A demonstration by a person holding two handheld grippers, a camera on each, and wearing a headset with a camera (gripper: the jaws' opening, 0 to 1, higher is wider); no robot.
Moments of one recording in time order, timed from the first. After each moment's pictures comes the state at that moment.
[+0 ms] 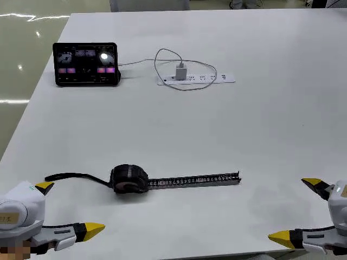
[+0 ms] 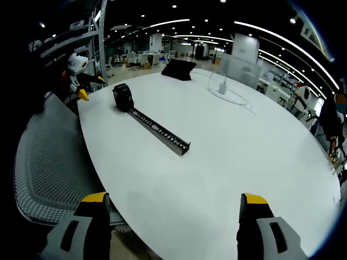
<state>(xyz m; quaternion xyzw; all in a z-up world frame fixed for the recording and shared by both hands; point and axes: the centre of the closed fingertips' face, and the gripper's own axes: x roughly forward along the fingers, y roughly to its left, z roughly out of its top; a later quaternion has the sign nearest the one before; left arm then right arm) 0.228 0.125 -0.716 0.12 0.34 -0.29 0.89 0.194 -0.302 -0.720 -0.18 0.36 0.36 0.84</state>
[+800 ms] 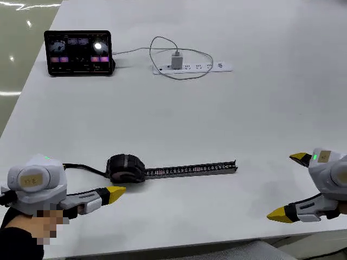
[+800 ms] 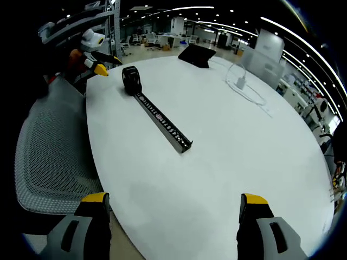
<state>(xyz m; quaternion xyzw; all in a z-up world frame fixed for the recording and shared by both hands) 0.262 0.081 -0.707 0.04 0.34 -0.23 0.91 0.213 -0.299 -0.720 -0.26 0.40 0.42 0.77</state>
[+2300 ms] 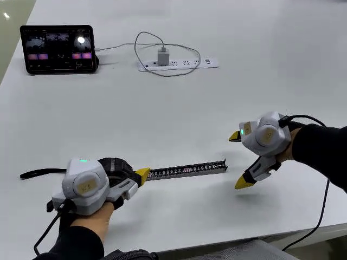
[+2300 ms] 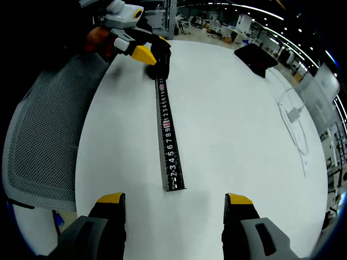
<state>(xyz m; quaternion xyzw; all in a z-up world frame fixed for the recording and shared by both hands) 0.308 0.027 -0.721 -0.01 0.25 -0.13 0.96 0.279 -0.243 -0.752 -0.39 0.38 0.55 0.63</state>
